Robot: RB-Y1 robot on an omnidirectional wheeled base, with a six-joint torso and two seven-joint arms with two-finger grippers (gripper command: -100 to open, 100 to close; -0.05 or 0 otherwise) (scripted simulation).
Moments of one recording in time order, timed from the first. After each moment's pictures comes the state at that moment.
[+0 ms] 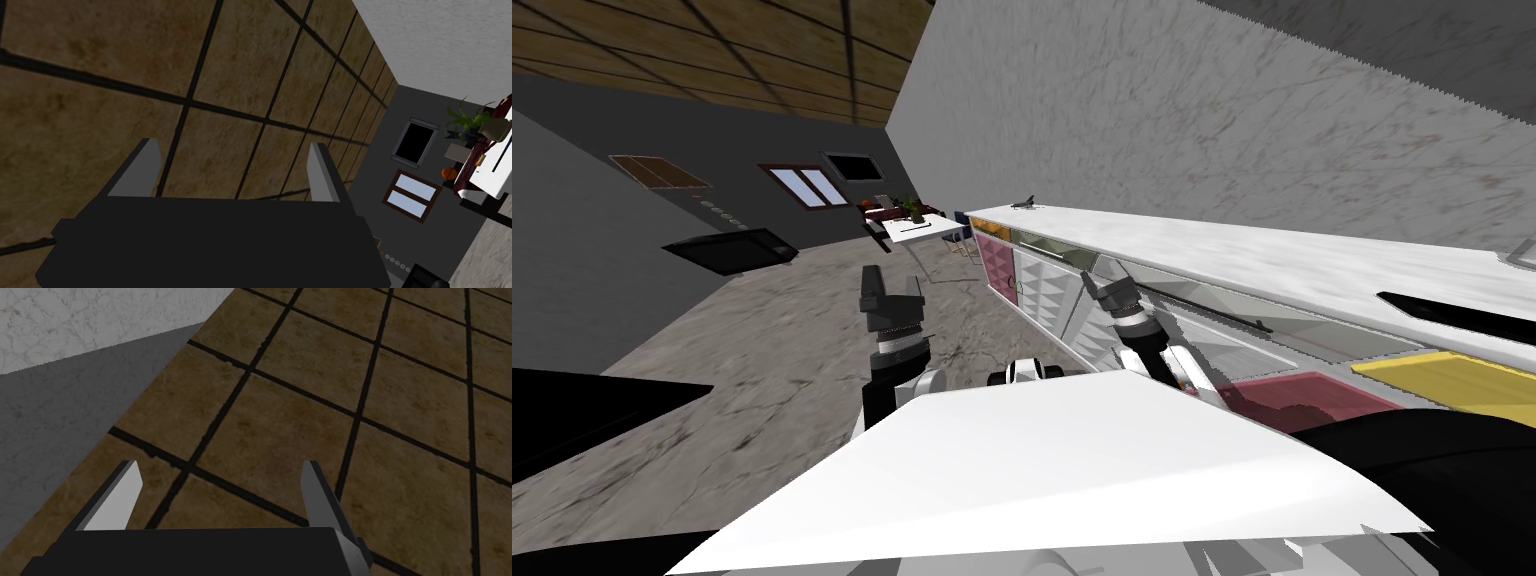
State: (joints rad) left arm 0.53 0.03 -0.01 -2.35 0.06 -0.47 -0.05; right arm 0.52 -0.25 -0.11 -2.30 0.53 -0.47 0.66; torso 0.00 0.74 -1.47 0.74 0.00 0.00
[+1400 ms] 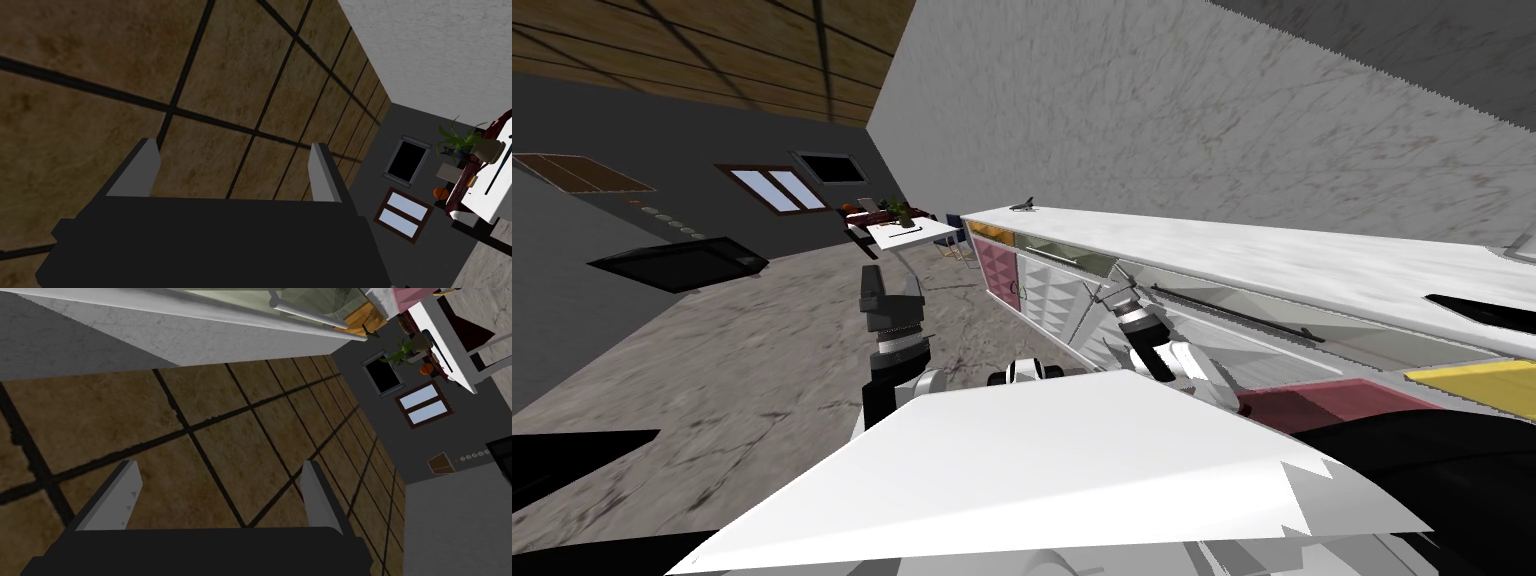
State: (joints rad) left arm 0.53 0.03 -0.01 -2.35 0.06 -0.47 -0.05; right arm 0.48 -0.30 -0.20 -2.20 0.84 -0.37 1.01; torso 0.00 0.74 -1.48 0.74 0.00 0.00
